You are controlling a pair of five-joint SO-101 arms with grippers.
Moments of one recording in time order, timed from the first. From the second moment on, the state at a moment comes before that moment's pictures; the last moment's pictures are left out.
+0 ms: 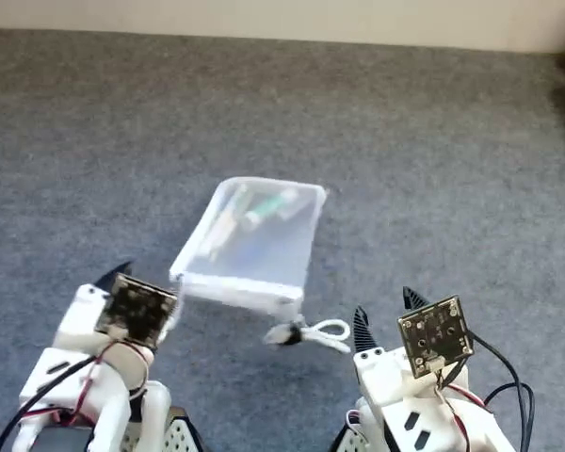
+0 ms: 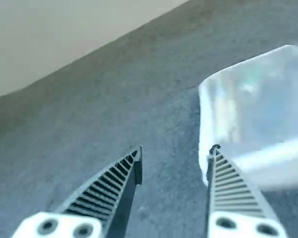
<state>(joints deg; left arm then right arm) -5.2 -104.0 59.3 83.4 -19.4 -18.7 -105.1 49.7 93.5 8.4</state>
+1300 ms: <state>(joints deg) -18.3 -103.7 94.9 58.4 -8.6 -2.6 -104.4 95.3 67.7 -0.8</state>
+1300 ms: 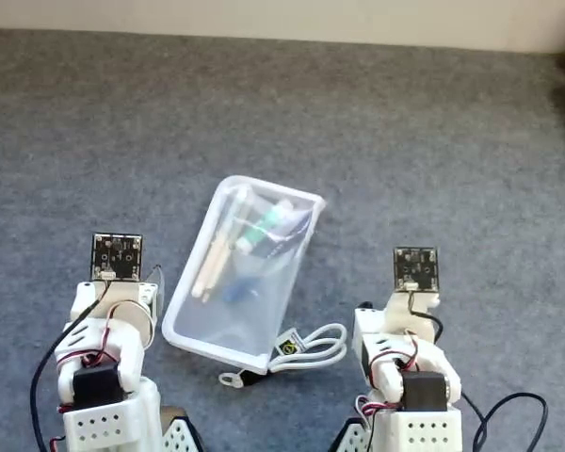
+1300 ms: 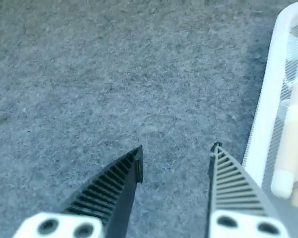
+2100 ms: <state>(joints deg) -10.9 -103.6 95.9 58.4 -16.5 -2.6 -104.4 95.6 66.5 -4.2</state>
